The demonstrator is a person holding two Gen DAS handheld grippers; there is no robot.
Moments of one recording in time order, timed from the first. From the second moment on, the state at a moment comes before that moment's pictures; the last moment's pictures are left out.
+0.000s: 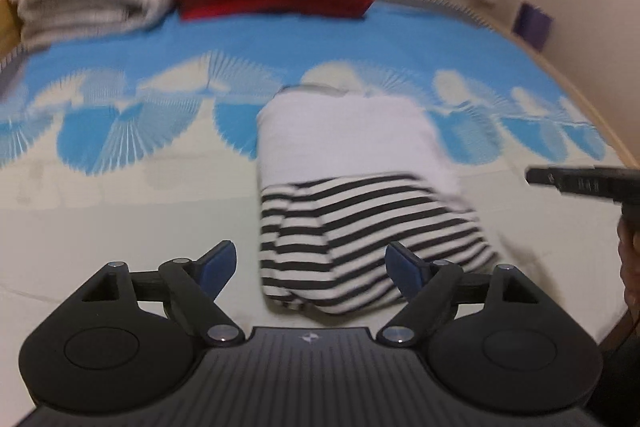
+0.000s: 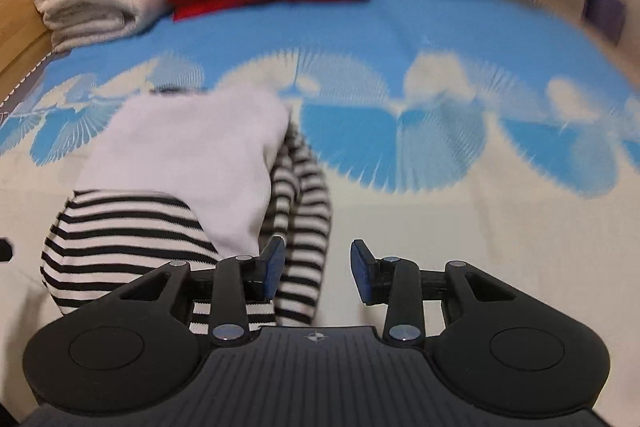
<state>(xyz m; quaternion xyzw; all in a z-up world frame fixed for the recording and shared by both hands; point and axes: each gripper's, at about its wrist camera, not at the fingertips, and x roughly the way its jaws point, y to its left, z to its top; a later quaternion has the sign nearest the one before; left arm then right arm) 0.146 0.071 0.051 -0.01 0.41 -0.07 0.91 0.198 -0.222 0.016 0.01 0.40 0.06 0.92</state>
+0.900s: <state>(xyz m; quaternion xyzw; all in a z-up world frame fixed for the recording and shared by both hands) 0.056 0.023 0.016 -0.04 0.42 0.02 0.91 0.048 -0.181 0.014 0.05 0.36 0.08 0.93</state>
